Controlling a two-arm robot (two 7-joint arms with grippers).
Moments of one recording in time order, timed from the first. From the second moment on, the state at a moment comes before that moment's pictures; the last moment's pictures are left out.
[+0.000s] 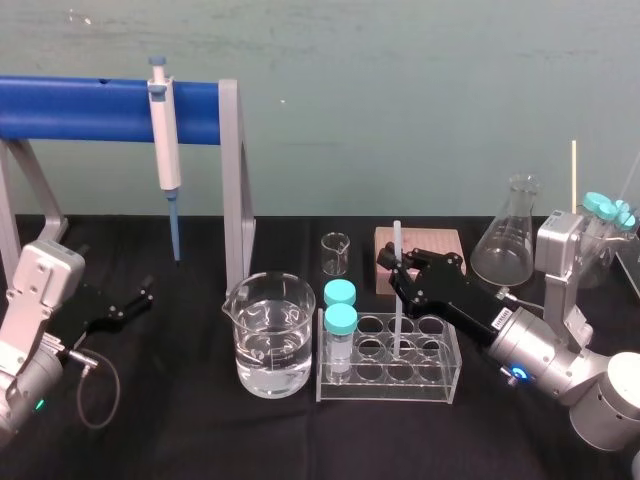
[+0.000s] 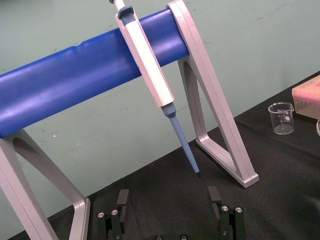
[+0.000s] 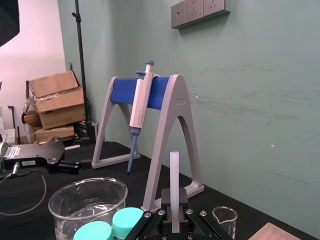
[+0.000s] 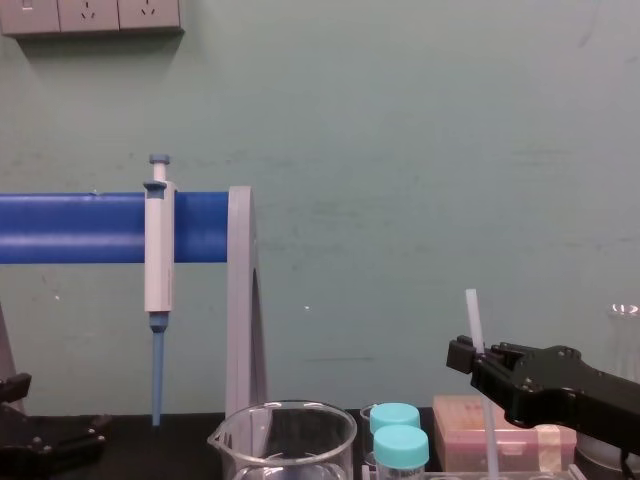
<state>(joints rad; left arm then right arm) -0.20 0.60 0.45 -1.41 -0.25 -0.12 0.03 0.39 0.34 -0.39 -1.10 0.52 -0.33 0.71</state>
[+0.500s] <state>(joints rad) -0.20 0.60 0.45 -1.41 -0.25 -0.12 0.03 0.39 0.34 -0.38 -1.10 0.51 -0.33 0.70</state>
